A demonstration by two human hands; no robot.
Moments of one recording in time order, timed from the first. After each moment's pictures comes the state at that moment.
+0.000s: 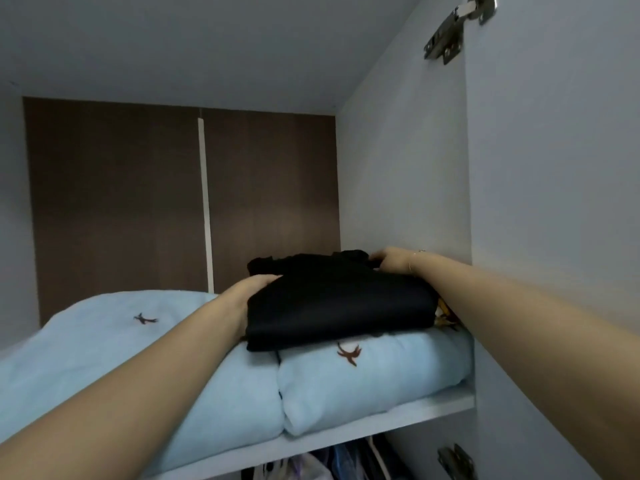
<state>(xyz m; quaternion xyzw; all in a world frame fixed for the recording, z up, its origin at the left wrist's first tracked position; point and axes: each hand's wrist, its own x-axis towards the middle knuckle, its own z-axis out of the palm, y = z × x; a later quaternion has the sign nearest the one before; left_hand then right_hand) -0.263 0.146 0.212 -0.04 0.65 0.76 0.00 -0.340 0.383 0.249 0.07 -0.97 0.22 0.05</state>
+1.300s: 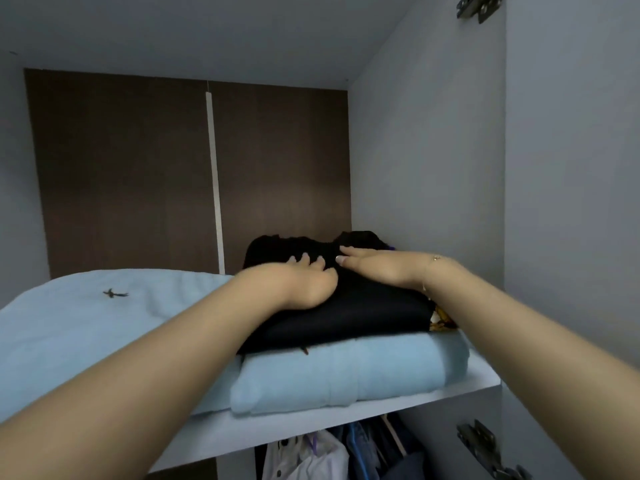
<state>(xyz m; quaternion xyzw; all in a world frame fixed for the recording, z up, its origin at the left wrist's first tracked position) -0.254 0.169 0.216 0.07 1.00 0.03 0.00 -0.272 0.324 0.221 0.20 -0.95 0.23 0.01</state>
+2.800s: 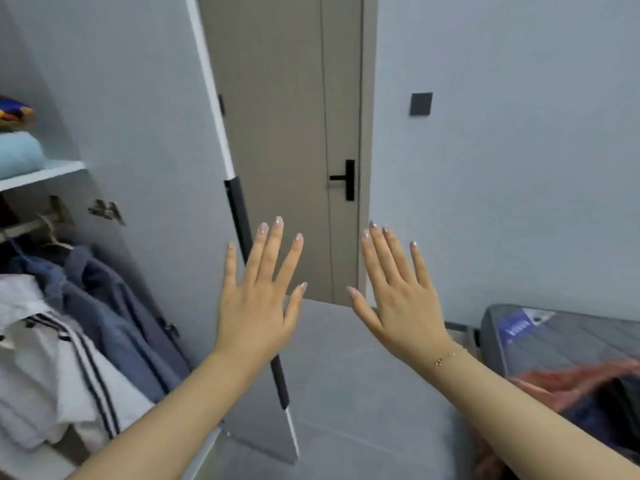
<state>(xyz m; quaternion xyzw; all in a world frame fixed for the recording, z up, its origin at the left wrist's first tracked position) 0.308 0.353 -0.055 0.52 0.77 0.08 -0.37 0.480 0.489 -0.069 -0.28 -0.90 -0.11 0.31</state>
